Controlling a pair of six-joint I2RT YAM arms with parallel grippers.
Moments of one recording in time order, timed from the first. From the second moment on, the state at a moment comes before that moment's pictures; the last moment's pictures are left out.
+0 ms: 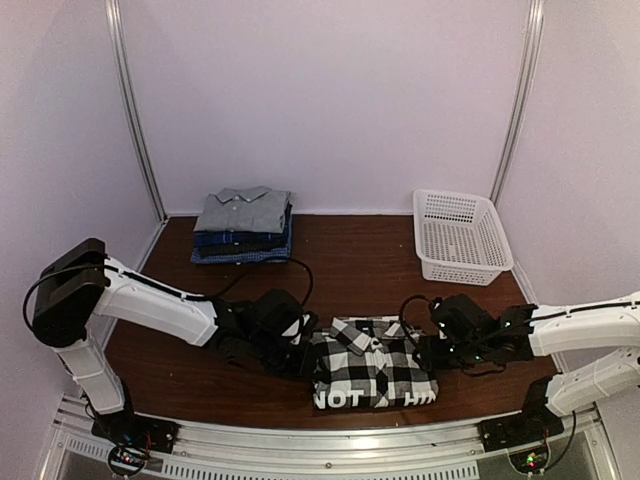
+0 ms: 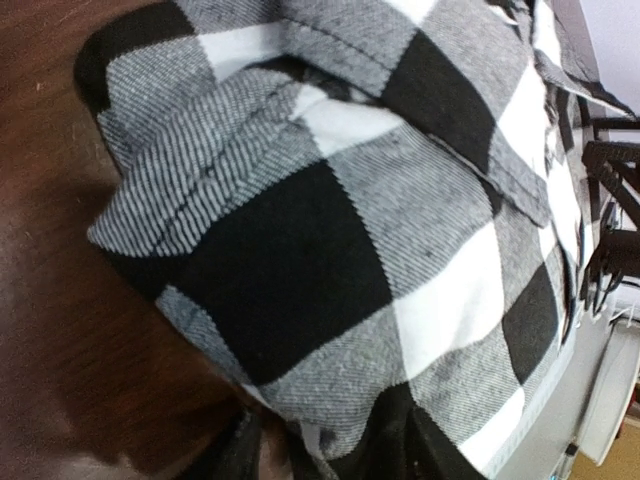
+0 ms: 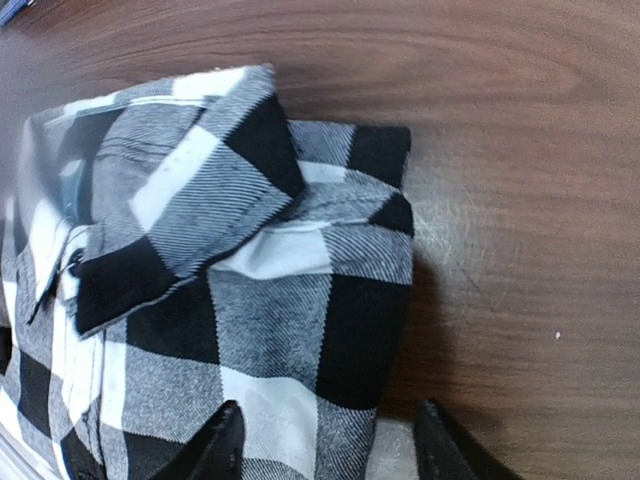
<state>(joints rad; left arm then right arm) -1.08 1.75 0.87 -0.04 0.26 -0.86 0.93 1.17 0.50 -0.36 0.20 0.82</state>
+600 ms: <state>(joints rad) -0.75 1.35 0.81 -0.25 0.08 -0.83 0.91 1.03 0.66 -0.46 0.34 0.80</state>
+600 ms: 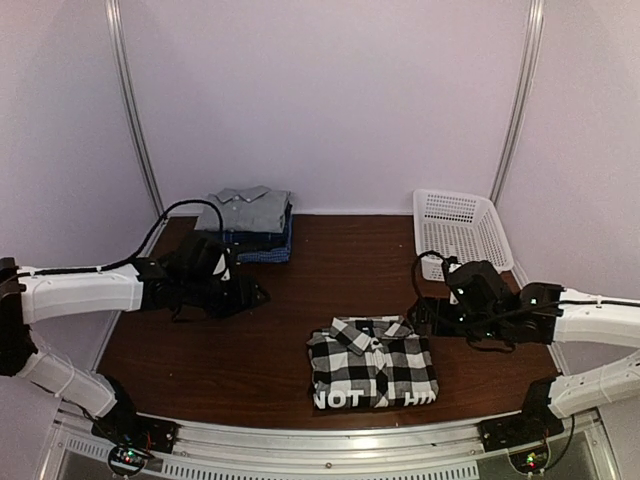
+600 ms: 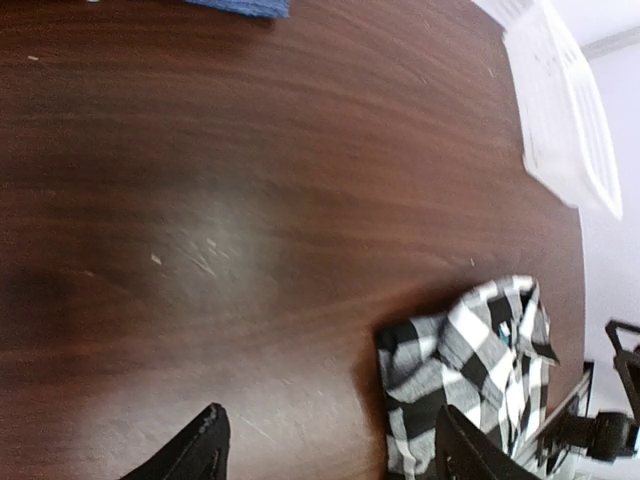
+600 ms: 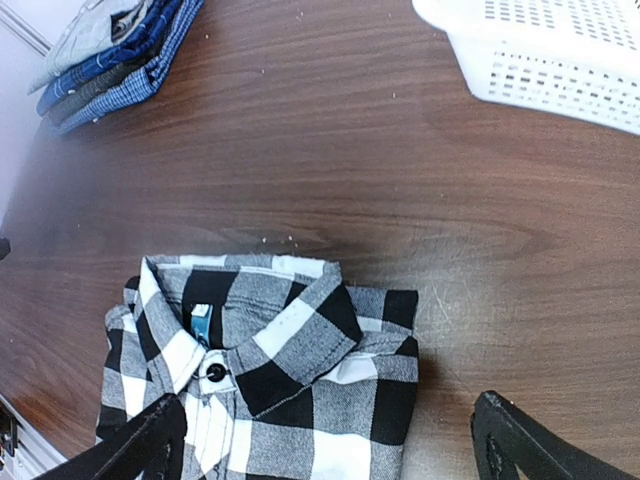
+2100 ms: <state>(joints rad) -0.24 2.06 1.05 0.40 0.16 -1.12 0.90 0.92 0.83 -0.49 0.41 0.71</state>
